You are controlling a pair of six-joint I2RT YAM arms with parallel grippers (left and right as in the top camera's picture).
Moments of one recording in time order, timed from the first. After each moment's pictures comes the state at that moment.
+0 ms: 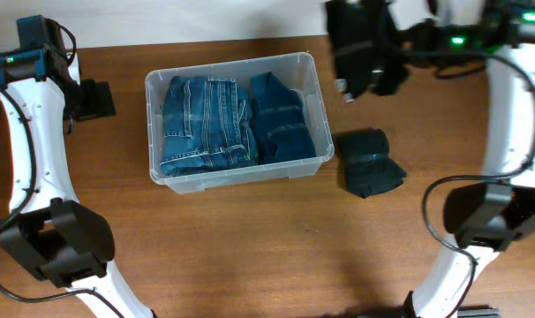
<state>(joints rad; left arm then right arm) 0.21 2.05 2.11 -1.31 -0.15 0.00 -0.16 2.08 2.34 -1.34 -0.92 -0.05</state>
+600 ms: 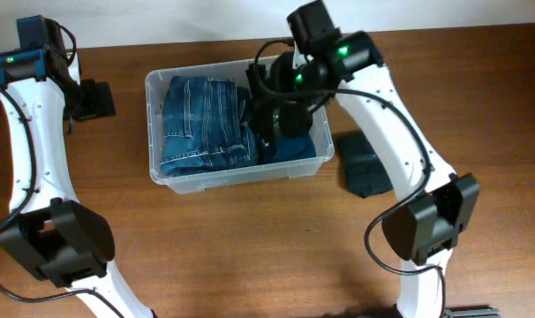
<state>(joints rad) 0.21 2.05 2.11 -1.31 -0.15 0.00 0.39 2.08 2.14 -1.17 -0.16 0.50</state>
